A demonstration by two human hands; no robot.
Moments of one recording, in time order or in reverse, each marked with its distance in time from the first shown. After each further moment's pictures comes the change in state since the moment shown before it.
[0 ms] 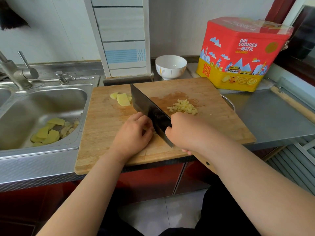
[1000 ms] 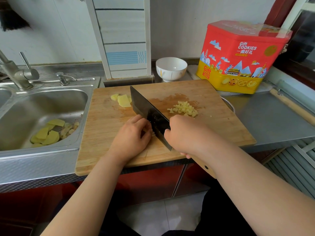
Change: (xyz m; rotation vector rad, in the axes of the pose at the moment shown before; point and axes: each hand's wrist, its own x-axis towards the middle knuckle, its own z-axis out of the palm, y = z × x) left_hand -0.005 -0.003 -0.002 0.009 -0.013 -0.043; right_hand -0.003 -0.007 0.002 -0.030 -0.025 0.015
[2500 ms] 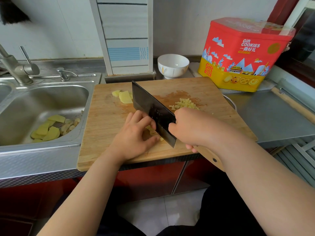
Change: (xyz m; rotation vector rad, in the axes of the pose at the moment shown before) left_hand -0.009 0.002 -0.009 -0.043 -0.080 0.035; right_hand -0.007 0.001 -0.012 0.088 -0.029 0.007
